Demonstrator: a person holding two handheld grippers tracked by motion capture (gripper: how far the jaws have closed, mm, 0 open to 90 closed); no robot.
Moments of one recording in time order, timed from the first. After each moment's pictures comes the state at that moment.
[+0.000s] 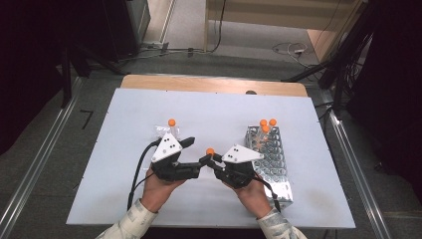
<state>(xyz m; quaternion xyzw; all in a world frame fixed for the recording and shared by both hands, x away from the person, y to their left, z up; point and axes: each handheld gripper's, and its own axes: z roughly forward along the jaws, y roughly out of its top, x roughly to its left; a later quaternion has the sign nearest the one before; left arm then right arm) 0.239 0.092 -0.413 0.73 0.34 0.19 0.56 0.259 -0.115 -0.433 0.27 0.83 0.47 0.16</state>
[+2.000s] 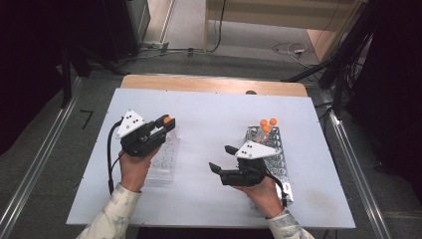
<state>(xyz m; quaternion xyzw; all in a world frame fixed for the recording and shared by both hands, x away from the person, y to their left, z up) 0.277 0.168 -0.395 0.66 0.43 0.27 0.56 0.262 -0.142 -0.418 0.28 0.82 0.48 0.13</state>
